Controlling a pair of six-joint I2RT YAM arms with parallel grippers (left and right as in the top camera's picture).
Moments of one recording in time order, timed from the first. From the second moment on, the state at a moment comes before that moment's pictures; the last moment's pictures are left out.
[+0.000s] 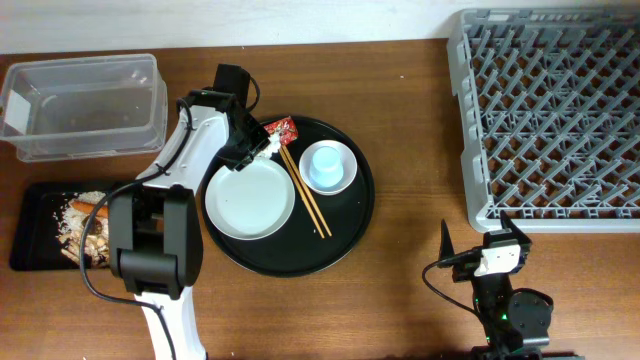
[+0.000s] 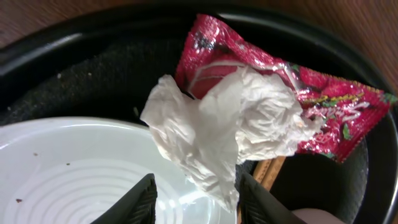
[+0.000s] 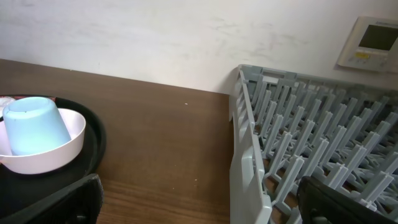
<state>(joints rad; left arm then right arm) -0.18 2.13 1.69 -0.91 0.07 -0.89 0.01 0.01 0.01 -0.07 -0.06 -0.13</state>
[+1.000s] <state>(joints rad) -0.18 2.00 1.68 -0.92 0.04 -0.92 0.01 0.01 0.01 -0.07 -0.06 -0.13</state>
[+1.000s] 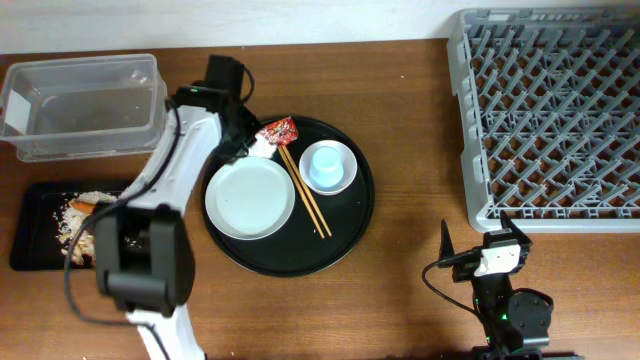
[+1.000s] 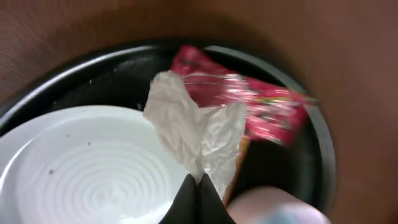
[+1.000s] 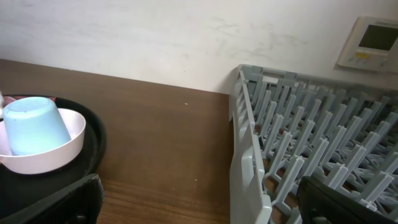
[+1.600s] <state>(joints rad) 0.07 1.71 1.68 -1.22 -0.05 -0.88 0.01 0.01 0.01 -0.07 -0.06 -0.13</state>
